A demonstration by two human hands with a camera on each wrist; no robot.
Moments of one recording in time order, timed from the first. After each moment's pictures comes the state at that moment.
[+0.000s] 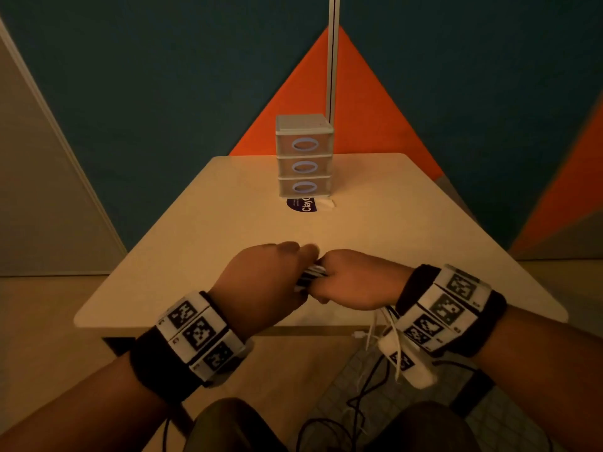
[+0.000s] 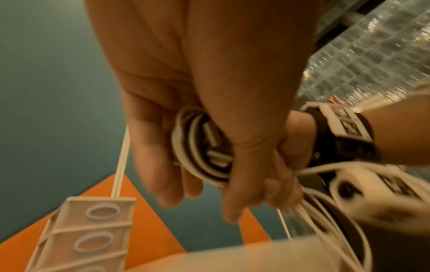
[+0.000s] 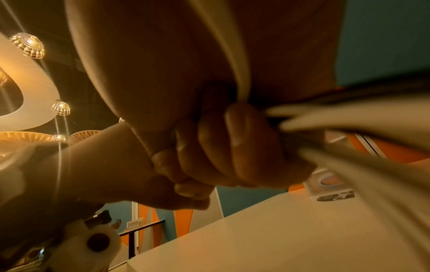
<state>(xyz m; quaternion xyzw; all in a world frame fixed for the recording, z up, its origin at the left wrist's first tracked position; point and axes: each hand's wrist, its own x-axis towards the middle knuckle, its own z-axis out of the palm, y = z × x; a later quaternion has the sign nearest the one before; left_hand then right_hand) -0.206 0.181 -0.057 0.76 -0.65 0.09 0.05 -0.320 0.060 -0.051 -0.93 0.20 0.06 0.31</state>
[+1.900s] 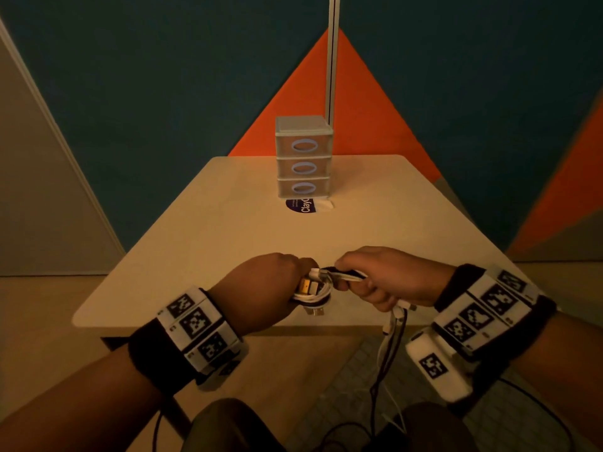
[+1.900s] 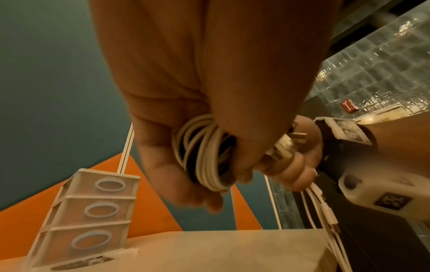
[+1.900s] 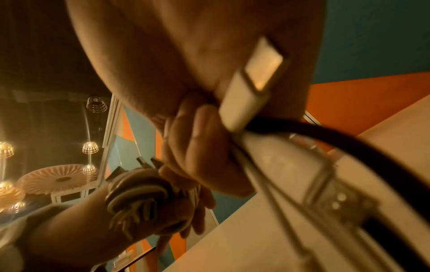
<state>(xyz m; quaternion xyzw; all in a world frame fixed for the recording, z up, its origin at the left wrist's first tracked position) -0.191 0.179 -0.071 0.72 -0.69 -0.02 0.09 -0.352 0.035 -0.050 -0.78 0.24 0.06 0.57</state>
